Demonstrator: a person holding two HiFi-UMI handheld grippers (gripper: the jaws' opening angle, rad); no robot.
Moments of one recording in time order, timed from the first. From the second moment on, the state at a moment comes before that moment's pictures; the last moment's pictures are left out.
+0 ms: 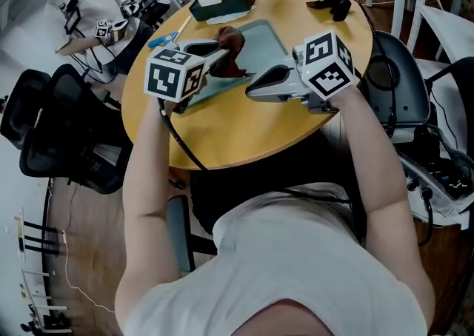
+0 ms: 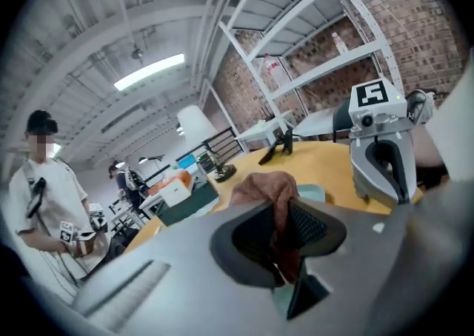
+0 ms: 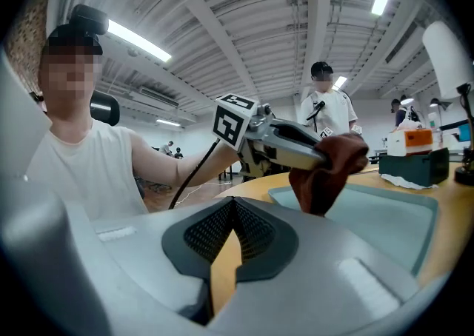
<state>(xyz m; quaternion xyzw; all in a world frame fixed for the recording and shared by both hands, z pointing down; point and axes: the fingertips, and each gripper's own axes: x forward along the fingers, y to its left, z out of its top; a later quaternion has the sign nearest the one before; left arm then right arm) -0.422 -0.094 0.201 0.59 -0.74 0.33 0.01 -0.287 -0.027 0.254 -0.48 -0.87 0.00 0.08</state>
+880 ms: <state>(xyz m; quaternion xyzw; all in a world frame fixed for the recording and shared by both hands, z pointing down) -0.602 0.108 0.267 0.24 -0.80 0.54 0.11 -0.291 -0.028 0.245 -0.49 -0.87 0.00 0.07</state>
